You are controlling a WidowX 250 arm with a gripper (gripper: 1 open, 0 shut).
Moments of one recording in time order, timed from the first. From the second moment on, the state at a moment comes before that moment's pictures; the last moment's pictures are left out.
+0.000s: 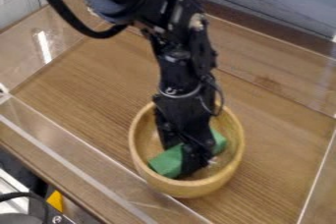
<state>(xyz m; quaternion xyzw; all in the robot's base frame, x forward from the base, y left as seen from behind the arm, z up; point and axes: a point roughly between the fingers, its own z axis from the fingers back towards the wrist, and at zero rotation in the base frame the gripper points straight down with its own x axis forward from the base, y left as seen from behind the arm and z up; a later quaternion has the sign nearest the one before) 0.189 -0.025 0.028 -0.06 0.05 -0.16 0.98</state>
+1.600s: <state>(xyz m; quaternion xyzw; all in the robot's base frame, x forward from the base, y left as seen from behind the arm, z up) 0.190 -0.072 0.029 -0.07 0.08 -0.19 0.98</state>
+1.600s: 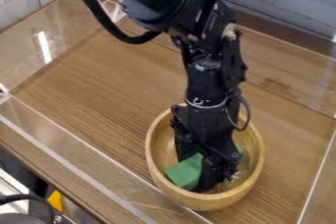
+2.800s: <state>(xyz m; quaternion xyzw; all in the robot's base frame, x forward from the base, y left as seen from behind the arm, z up) 0.197 -0.070 0.049 -0.07 0.09 -0.19 0.97</state>
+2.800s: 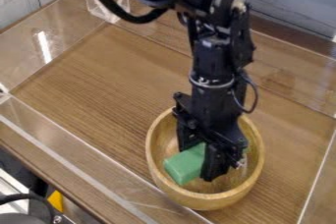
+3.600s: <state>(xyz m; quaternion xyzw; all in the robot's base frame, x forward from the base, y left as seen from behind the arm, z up) 0.189 -0.070 0.049 -0.08 0.09 -0.16 0.98</state>
